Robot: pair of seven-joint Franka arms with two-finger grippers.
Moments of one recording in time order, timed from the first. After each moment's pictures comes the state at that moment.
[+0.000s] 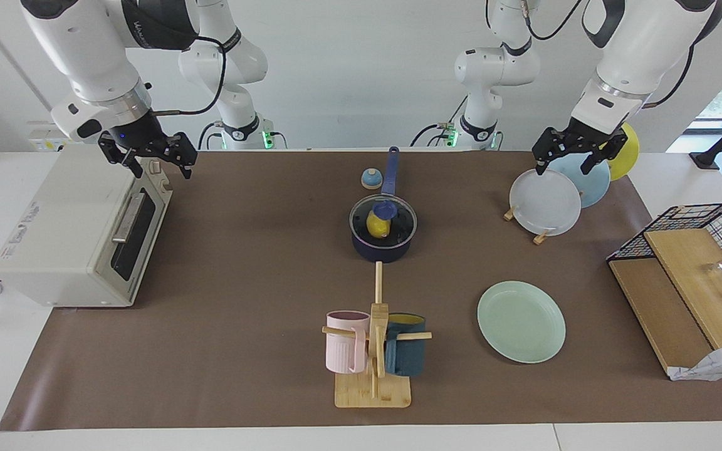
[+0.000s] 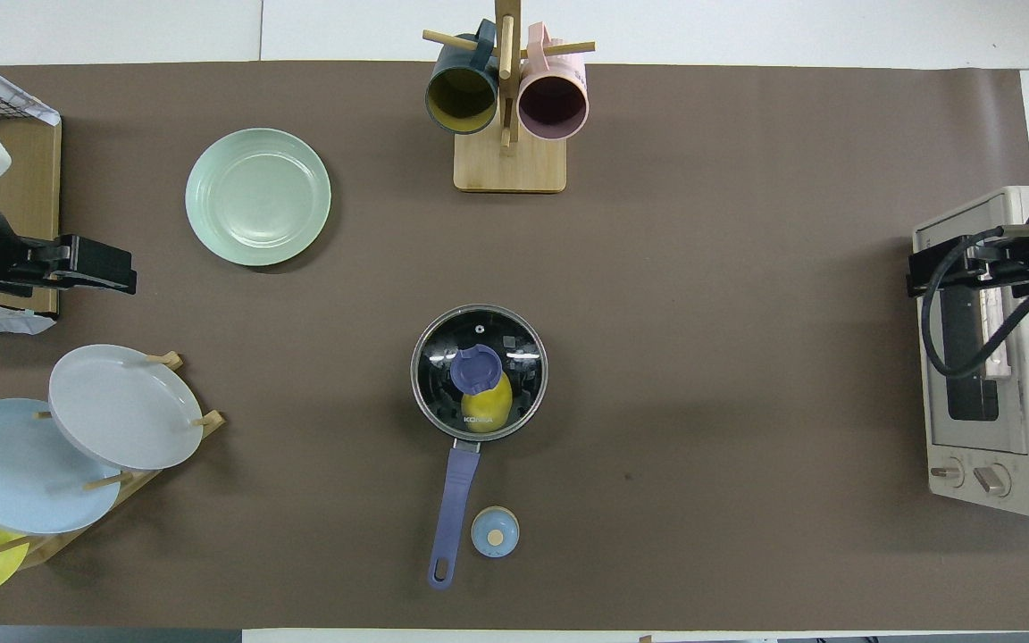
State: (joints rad) left arm -0.08 -0.04 -0.06 -1.62 -0.02 1.58 -0.08; right arm 0.02 -0.01 0.00 -1.62 -0.02 1.55 0.05
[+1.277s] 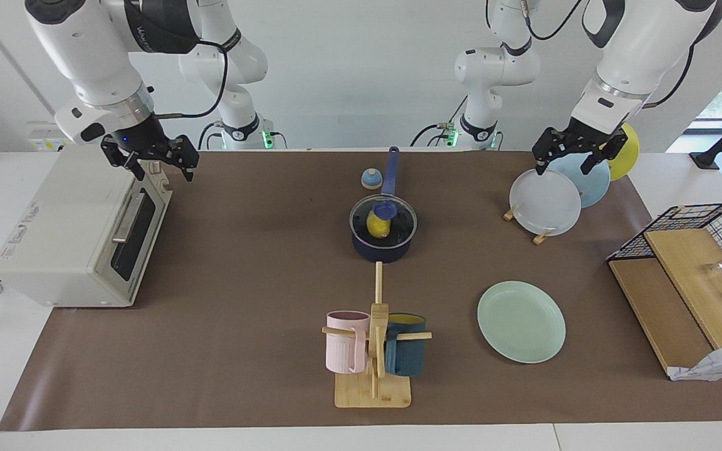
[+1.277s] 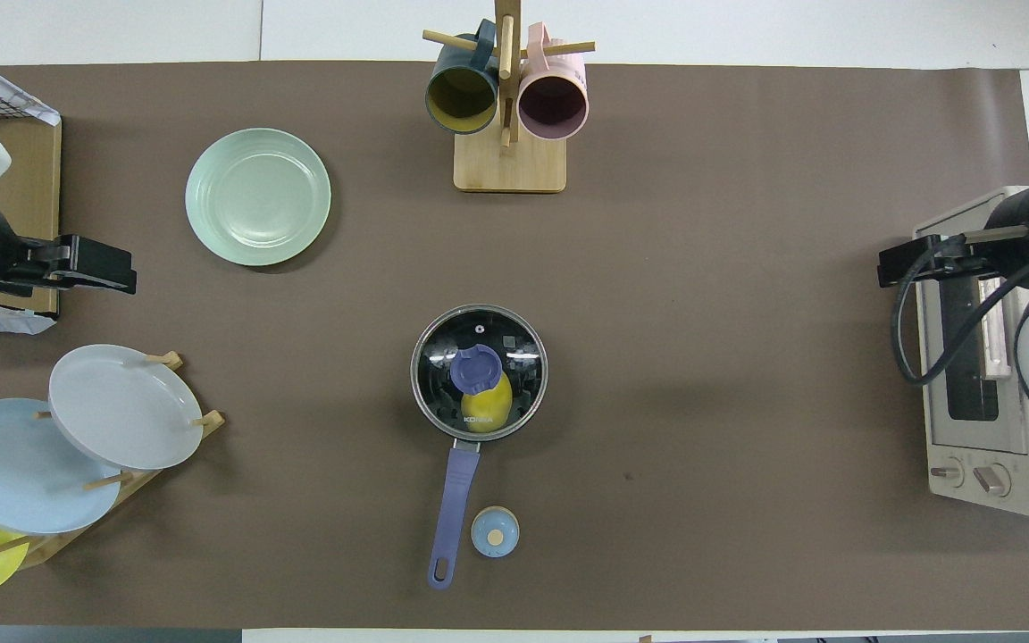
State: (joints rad) left arm -0.08 -0.04 -0.06 -1.62 -0.02 1.58 -0.08; right arm 0.05 -0.02 0.01 -1.71 0.02 1.70 -0.02
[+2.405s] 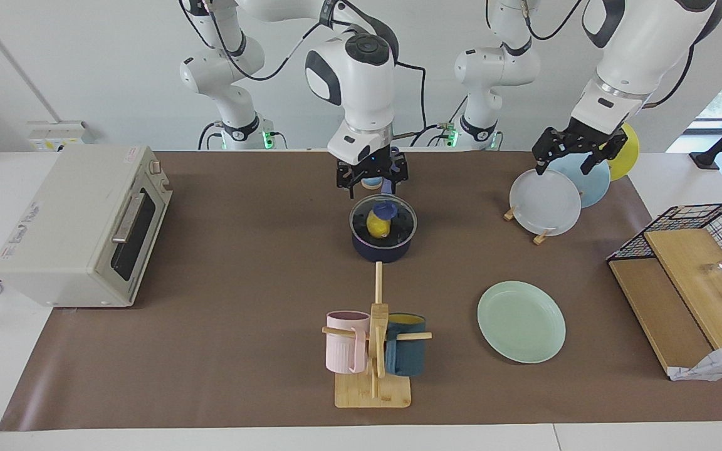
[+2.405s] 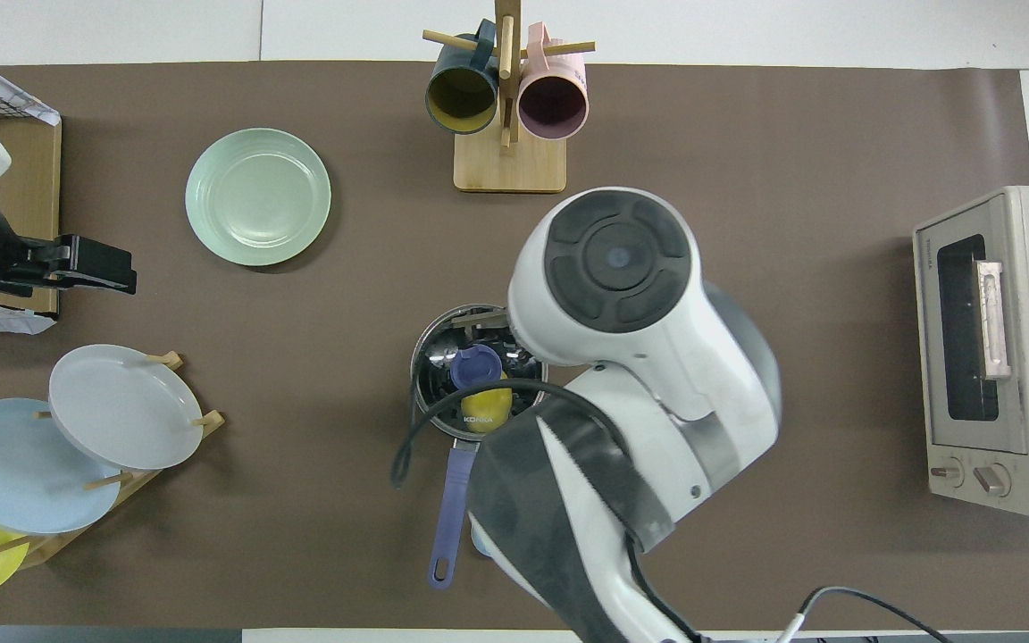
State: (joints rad) left arm -0.08 -0.04 -0.06 -1.62 -0.02 1.58 -0.08; right arm 0.69 0.27 0.02 -1.59 -0.01 1.94 0.61
